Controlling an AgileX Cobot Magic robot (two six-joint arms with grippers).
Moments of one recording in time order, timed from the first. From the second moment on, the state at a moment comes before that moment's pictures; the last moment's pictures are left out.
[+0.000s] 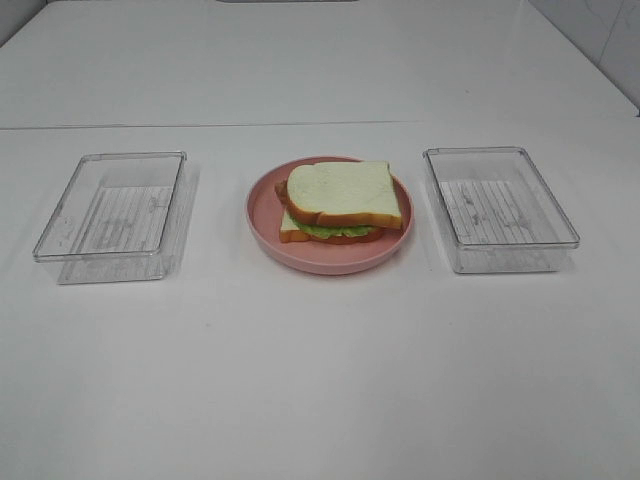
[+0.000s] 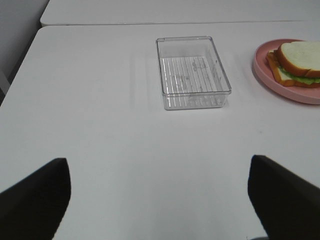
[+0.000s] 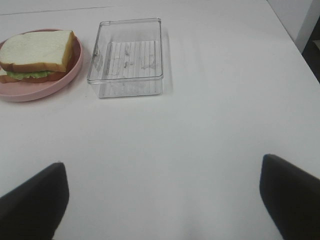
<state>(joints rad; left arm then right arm) 0.02 0.00 -0.56 -0.07 1.09 0.01 0.02 0.00 -0.46 0.00 1.11 0.04</state>
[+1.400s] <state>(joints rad) 0.02 -0.01 -0.51 -0.06 1.08 0.00 0.02 0.00 -0.46 0.00 1.11 0.04</state>
